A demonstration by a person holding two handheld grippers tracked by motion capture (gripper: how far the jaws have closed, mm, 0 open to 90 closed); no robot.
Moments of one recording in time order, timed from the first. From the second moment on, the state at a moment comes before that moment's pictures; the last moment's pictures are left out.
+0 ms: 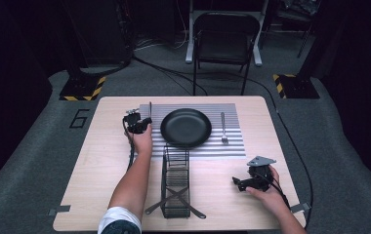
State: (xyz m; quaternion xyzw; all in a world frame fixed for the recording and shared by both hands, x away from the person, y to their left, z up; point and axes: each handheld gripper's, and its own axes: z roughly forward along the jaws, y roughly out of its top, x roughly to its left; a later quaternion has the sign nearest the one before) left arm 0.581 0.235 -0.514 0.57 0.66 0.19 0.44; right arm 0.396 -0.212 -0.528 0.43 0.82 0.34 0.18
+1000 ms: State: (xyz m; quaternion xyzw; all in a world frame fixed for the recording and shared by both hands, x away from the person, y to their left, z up) left arm 0.592 0.230 -0.524 0.58 0.69 0.17 0.40; right arm 0.396 -0.213 -0.528 0.43 0.82 0.34 0.18
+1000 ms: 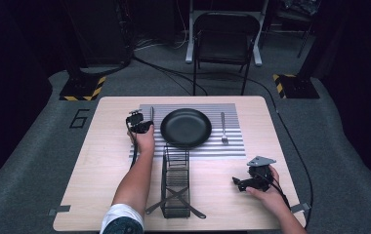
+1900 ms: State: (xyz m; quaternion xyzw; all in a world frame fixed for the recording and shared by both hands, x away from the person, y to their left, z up) left arm 0.591 0.235 -0.522 0.58 0.68 0.17 0.41; right arm 0.396 -0.213 -0.528 0.43 0.82 0.34 0.18
